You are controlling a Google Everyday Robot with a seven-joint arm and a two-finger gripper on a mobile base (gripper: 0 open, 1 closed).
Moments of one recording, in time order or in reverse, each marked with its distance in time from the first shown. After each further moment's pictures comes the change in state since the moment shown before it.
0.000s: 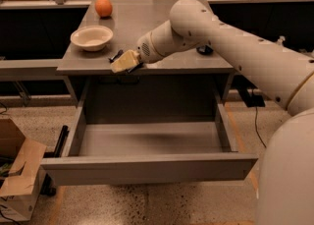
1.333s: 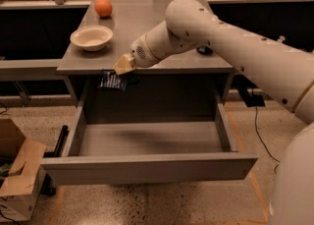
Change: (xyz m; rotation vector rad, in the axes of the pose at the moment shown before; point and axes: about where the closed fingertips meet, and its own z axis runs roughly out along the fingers) arm 0.008 0.035 -0.007 -0.047 0.033 0.004
